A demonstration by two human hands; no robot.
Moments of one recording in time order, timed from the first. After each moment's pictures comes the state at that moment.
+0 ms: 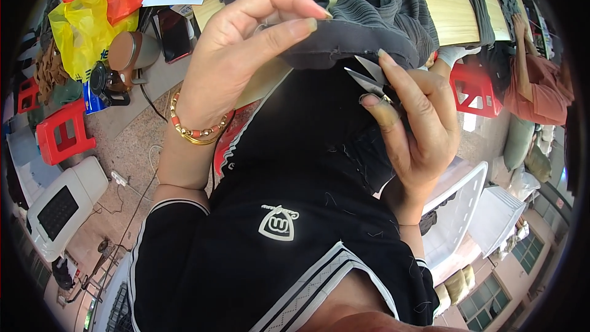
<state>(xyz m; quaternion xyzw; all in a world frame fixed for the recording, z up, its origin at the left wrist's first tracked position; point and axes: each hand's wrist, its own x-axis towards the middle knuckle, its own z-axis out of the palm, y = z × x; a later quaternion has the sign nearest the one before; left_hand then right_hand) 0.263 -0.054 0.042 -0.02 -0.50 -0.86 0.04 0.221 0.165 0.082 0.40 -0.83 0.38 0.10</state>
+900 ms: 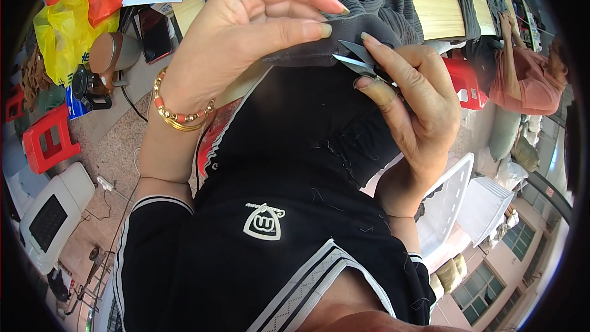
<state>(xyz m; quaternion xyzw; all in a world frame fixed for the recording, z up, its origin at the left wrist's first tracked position) 0.246 -0.052 0.047 -0.04 -0.56 -0.83 -0.03 0.197 0.171 0.096 0.45 -0.83 0.33 0.04</state>
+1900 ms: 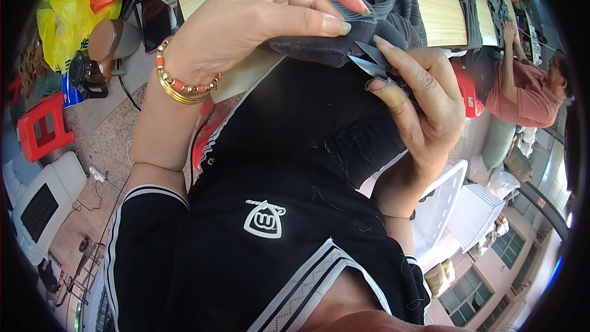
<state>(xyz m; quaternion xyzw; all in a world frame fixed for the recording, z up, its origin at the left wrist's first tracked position) 0.230 -0.063 0.046 -0.07 -0.56 -0.82 -0.10 0.180 0.173 0.088 0.50 -0.80 0.31 0.10</state>
